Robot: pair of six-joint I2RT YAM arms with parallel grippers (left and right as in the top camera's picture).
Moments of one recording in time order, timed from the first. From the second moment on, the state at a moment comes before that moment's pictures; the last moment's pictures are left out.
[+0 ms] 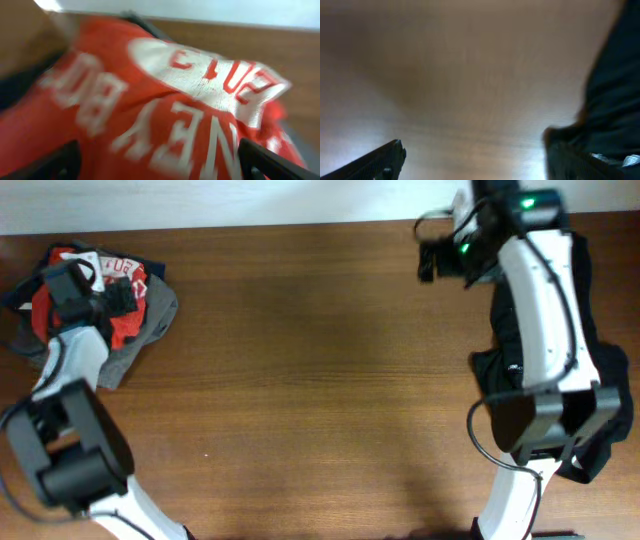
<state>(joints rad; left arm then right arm) 0.36 1.97 1.40 -0.05 -0.04 0.17 0.04 2.11 2.42 -1.48 -0.10 0.05</state>
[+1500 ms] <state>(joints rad) 0.37 1.35 1.40 -0.84 0.05 0.15 0.03 1.29 2.19 -1.19 0.11 0.01</state>
